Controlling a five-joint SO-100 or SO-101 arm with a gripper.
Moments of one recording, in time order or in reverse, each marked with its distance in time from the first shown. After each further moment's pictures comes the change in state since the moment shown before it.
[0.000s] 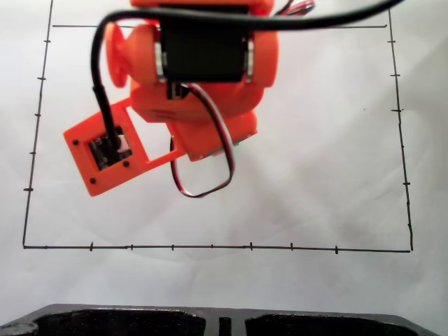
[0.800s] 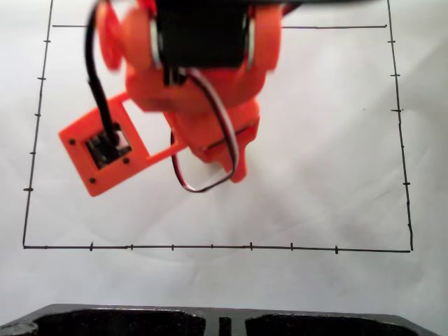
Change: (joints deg) arm -0.3 7.7 0.0 6.2 -4.2
